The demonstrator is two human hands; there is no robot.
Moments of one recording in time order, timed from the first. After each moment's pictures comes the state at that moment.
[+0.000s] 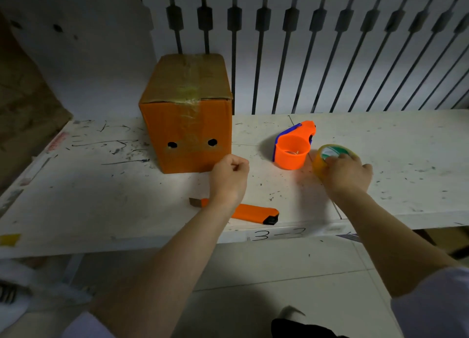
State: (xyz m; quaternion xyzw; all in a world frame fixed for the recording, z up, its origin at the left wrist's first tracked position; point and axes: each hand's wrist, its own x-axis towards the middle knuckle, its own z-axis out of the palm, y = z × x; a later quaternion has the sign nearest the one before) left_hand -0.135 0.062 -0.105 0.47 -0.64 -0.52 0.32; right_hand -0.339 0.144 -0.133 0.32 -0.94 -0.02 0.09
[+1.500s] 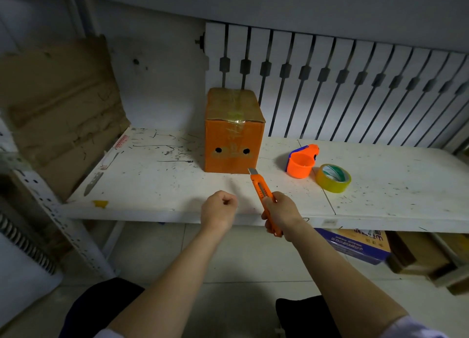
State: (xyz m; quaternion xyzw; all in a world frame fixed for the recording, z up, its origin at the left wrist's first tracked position) left_hand 0.002 0.115 -0.109 0.52 -0.65 -0.45 0.30; right_hand -0.116 0.181 -0.082 0.31 -0.80 0.37 -0.35
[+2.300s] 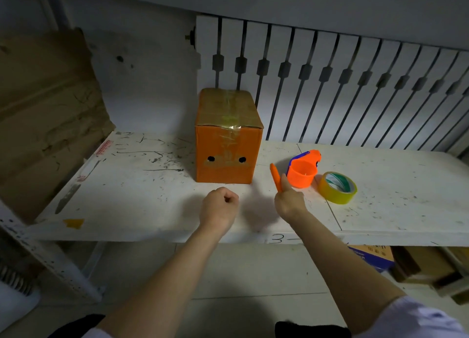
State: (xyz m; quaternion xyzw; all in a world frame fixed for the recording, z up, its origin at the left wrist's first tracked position) left_hand -0.030 0.071 -0.106 0.49 -0.69 -0.45 0.28; right_hand -0.185 0.116 -0.100 0.34 -0.88 0.27 -0.21
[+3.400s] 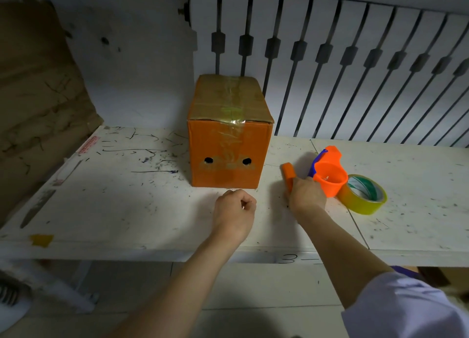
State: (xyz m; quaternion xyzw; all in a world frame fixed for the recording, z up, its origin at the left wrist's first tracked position) left_hand -0.075 0.045 -0.131 0.46 -0.73 -0.42 0.27; right_hand -0.246 0.063 -0.139 0.38 -0.92 0.05 -0.05
